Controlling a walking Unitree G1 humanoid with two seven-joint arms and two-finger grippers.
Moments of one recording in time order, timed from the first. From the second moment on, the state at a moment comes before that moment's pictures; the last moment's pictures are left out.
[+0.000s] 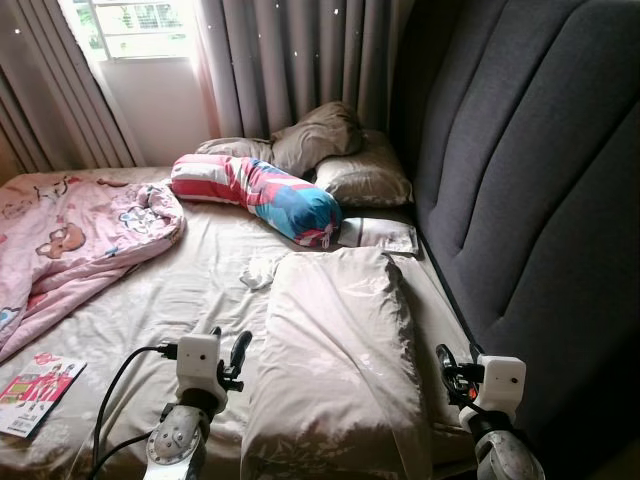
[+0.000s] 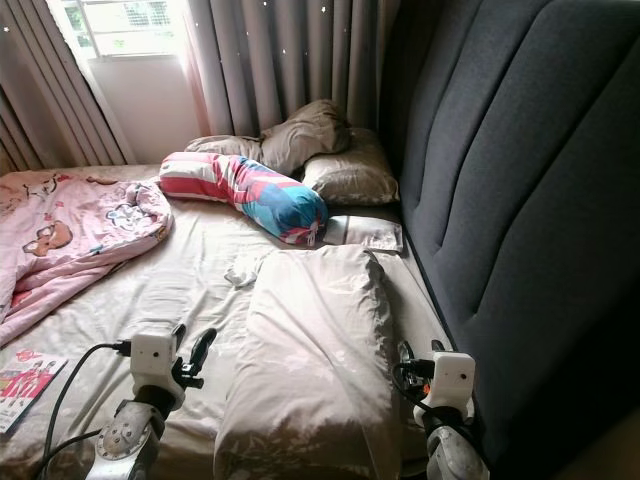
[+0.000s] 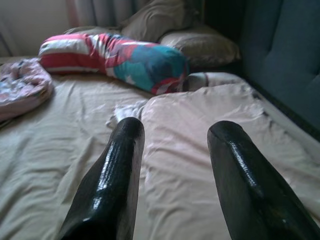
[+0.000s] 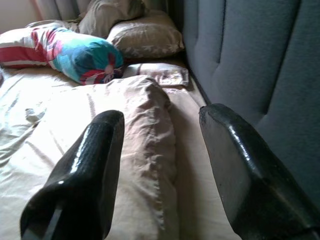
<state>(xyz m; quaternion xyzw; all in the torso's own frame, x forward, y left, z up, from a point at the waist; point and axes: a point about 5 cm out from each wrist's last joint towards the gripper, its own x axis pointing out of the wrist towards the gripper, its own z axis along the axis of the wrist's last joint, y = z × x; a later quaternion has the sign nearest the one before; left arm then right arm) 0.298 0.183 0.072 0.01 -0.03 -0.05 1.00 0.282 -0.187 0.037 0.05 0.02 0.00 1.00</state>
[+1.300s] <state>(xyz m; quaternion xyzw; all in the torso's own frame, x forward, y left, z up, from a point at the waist) 0.284 0.187 0.086 0.01 -0.04 -0.04 1.00 0.280 -0.195 0.066 0.05 -0.01 -0.01 1.00</state>
